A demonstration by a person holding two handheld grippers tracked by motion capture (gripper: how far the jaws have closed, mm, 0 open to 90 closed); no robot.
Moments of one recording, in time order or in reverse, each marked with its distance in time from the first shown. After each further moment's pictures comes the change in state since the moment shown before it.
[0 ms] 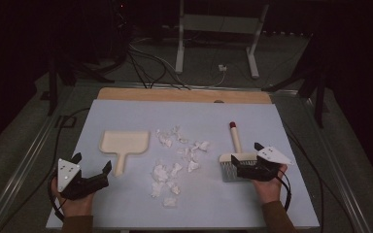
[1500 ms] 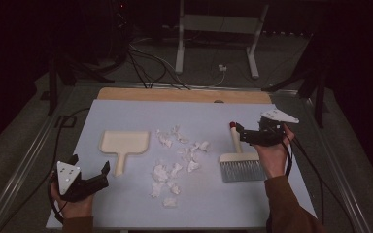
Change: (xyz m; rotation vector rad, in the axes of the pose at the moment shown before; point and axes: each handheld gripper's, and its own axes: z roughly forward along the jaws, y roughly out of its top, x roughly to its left) left arm -0.004 -0.002 -0.004 -0.005 0.074 0.022; right arm -0.028 0.097 0.023 0.104 -0.111 0.069
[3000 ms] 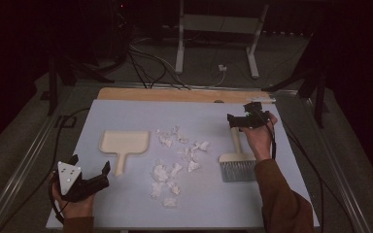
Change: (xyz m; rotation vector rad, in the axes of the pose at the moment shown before) left arm -0.002 -0.001 0.001 -0.001 0.013 0.006; right arm -0.020 0.009 0.092 0.201 -0.032 0.060
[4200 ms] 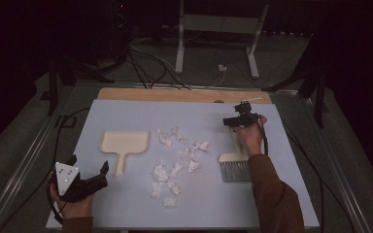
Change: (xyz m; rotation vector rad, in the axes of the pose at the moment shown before) left arm 0.003 0.000 -0.002 -0.009 0.007 -0.018; right arm -0.004 -0.007 0.061 0.195 -0.034 0.021
